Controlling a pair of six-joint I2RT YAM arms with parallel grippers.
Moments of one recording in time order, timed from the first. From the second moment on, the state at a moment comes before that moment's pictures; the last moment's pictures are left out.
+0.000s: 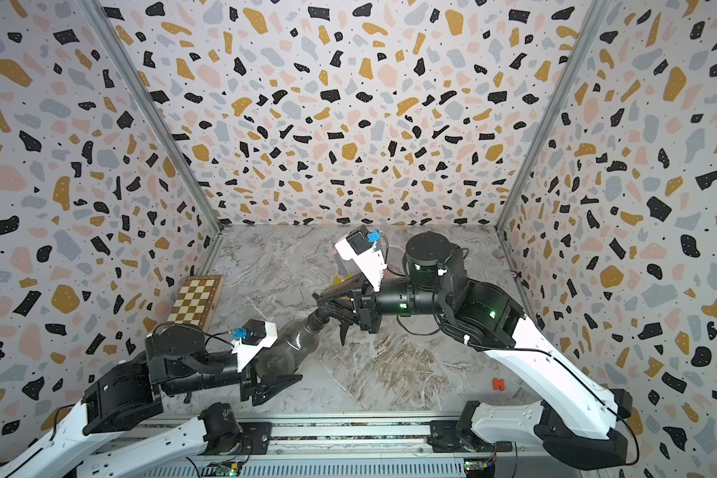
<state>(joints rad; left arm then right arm) -0.99 0.59 0.98 -0.76 0.25 0.01 1.01 1.20 1.65 -0.67 -0.48 0.39</state>
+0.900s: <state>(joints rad) -0.99 0.61 0.96 -0.63 0.16 0.01 1.12 1.30 1.80 -0.71 -0.14 0.50</state>
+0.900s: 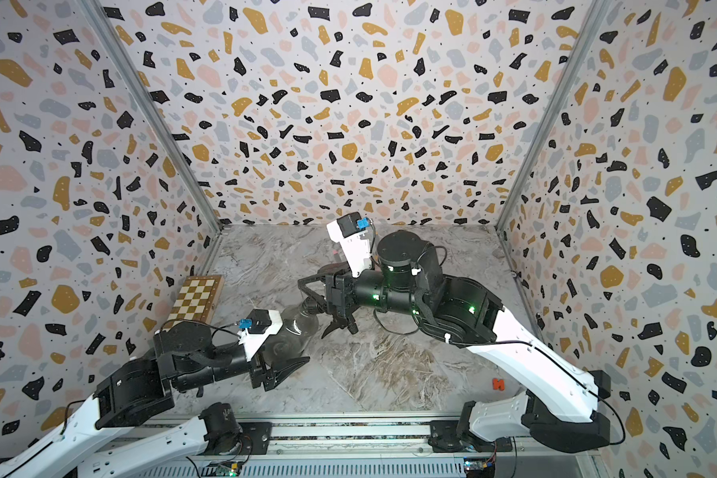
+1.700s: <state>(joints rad) -0.99 0.56 0.82 -0.35 0.21 -0.08 1.12 0.99 1.43 -0.45 -0.19 0.27</state>
